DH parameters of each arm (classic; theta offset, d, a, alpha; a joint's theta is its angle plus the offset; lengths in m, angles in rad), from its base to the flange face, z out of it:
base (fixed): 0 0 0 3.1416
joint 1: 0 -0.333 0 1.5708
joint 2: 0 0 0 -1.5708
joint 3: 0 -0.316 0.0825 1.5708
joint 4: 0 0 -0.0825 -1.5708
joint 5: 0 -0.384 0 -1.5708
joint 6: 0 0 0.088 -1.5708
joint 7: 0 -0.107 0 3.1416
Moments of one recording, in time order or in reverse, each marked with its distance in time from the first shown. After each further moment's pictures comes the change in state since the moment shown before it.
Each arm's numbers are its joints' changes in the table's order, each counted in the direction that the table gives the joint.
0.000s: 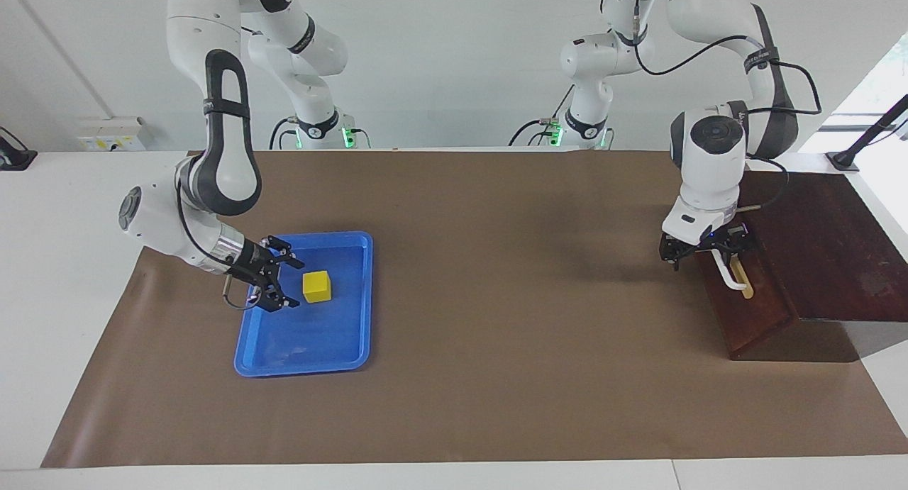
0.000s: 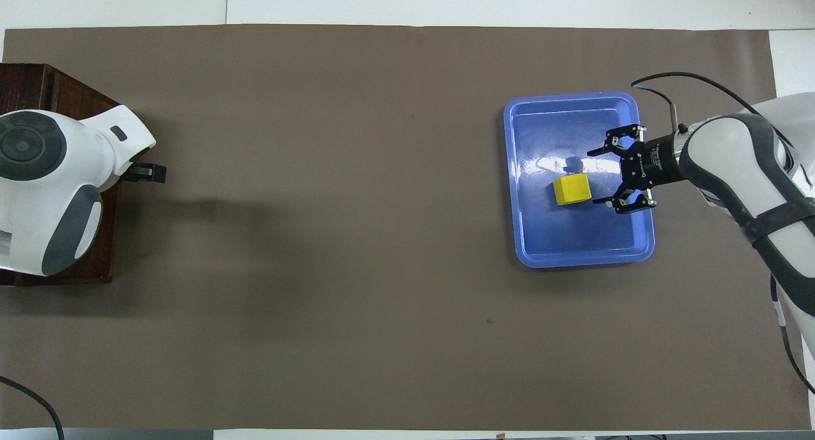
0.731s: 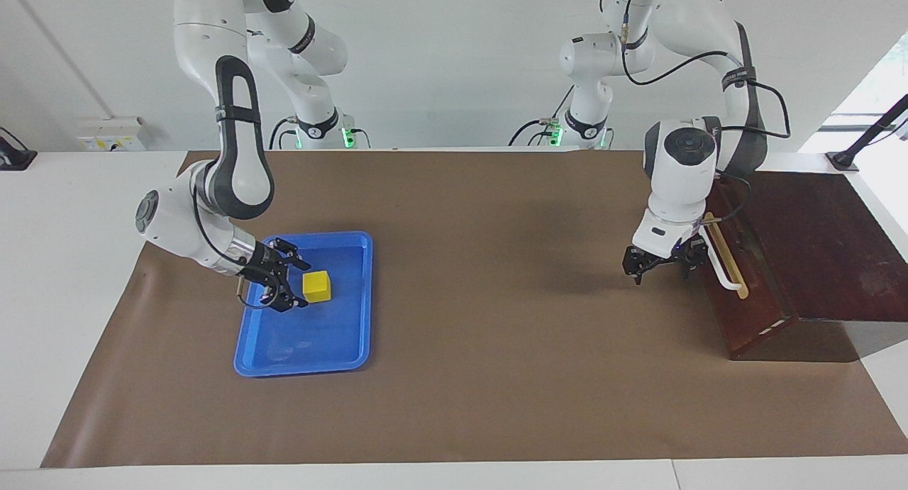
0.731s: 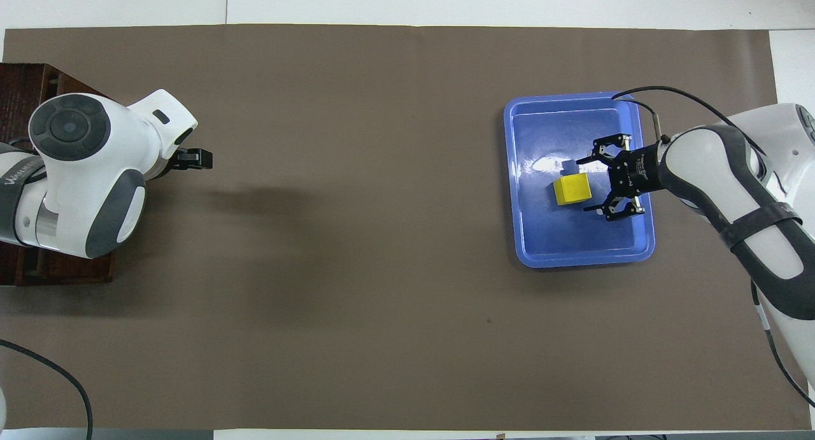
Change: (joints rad) left arm 0.077 0.068 0.014 -0.097 0.107 -0.071 0.095; right arm -0.029 0.004 -0.001 0.047 -0.001 0.043 0.065
